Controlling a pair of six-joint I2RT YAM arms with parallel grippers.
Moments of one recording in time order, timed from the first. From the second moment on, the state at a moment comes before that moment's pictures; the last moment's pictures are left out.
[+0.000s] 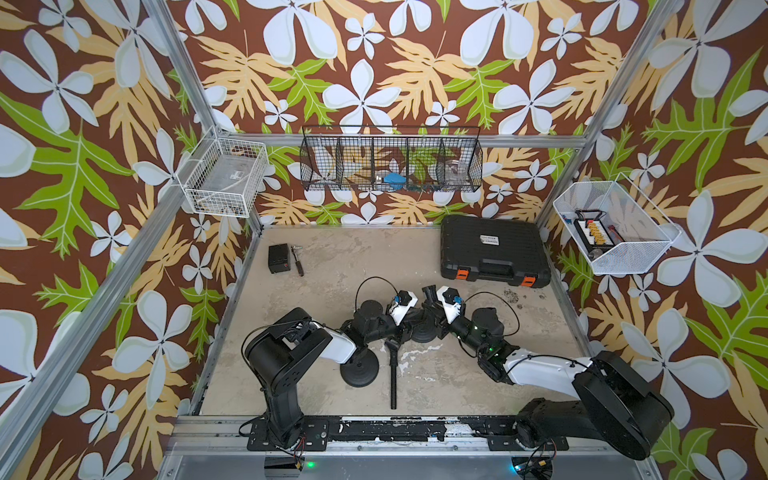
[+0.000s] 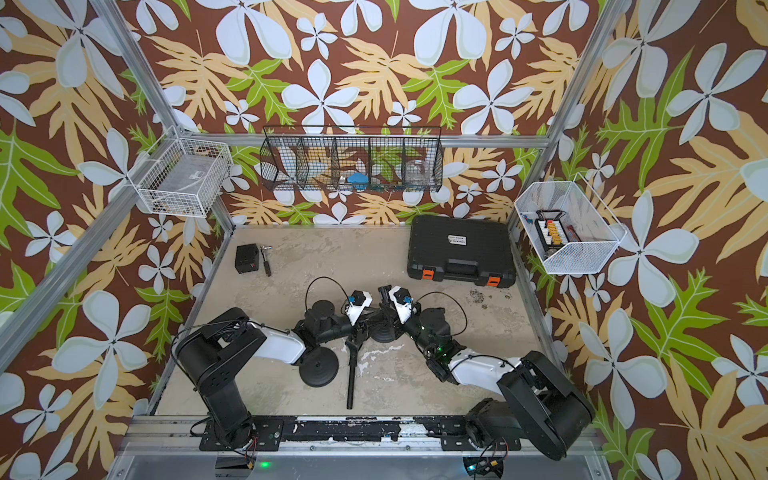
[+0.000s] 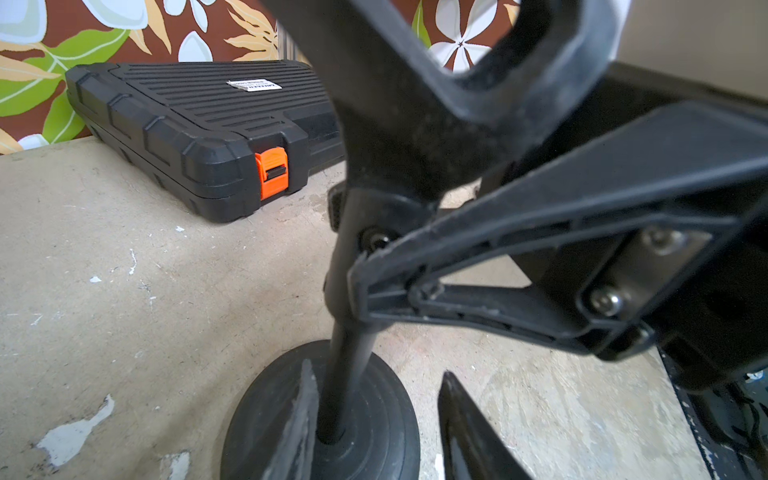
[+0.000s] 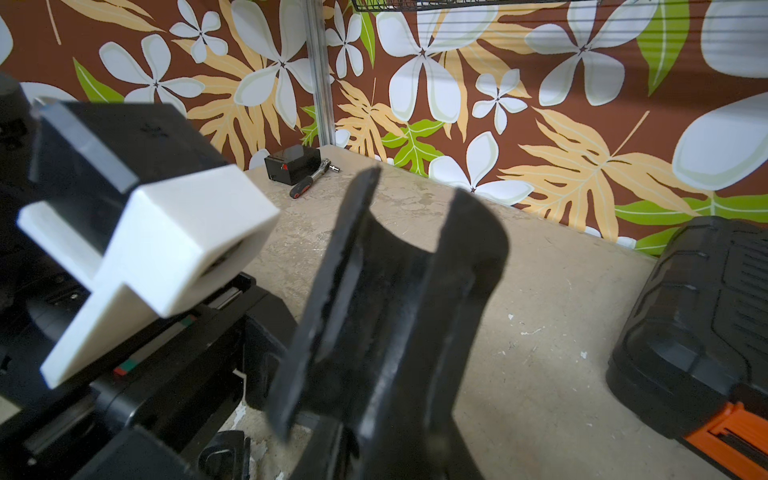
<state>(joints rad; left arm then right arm) -0.74 1.79 0.60 0.97 0.41 -0.09 0.61 1.35 0.35 0.84 -0.12 -0.02</state>
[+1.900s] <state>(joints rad) -0.73 2.00 0.69 1.10 0.38 -0.06 0.61 1.35 0.35 0.83 -0.13 -0.03</state>
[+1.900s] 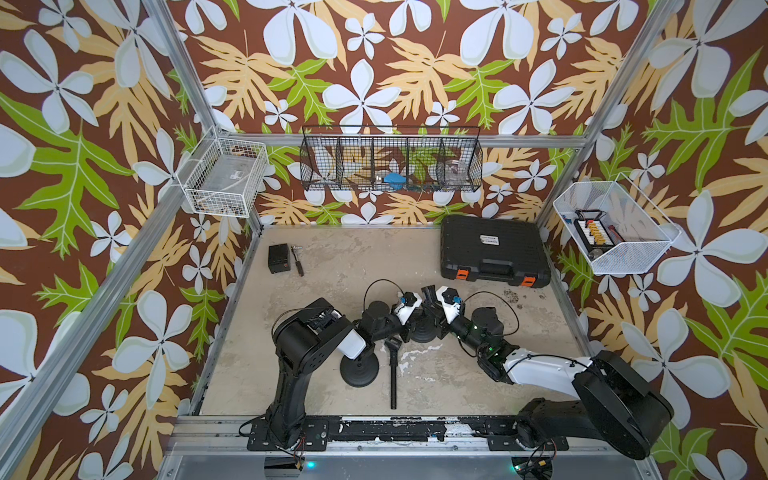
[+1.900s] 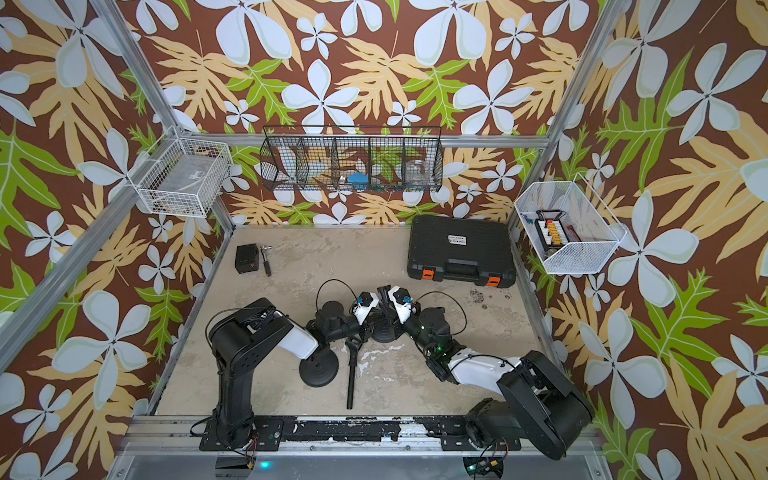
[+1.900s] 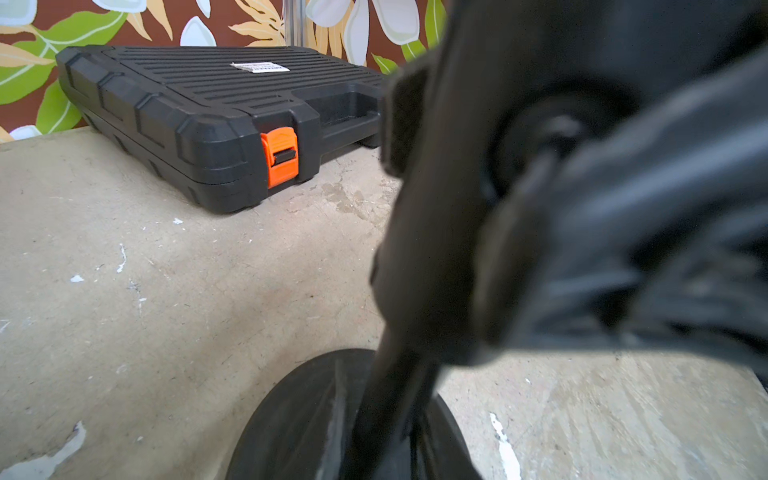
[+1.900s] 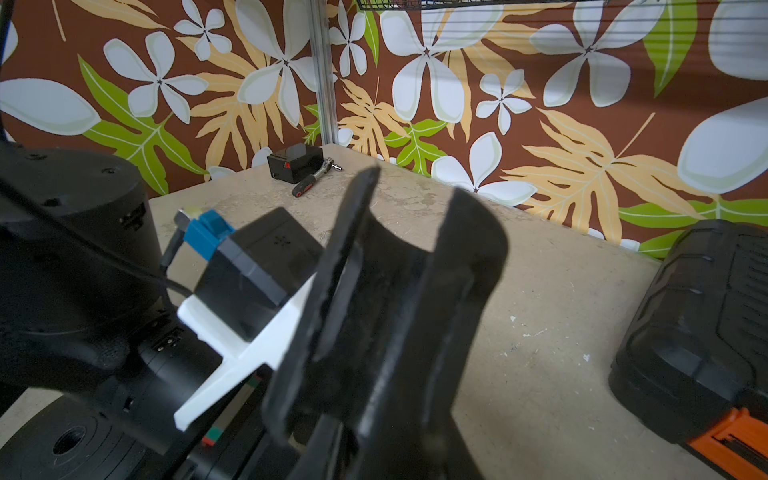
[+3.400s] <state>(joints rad) -0.74 2.02 0.69 1.13 0.39 -0.01 0.48 1.30 0.41 0.66 -0.42 -0.24</state>
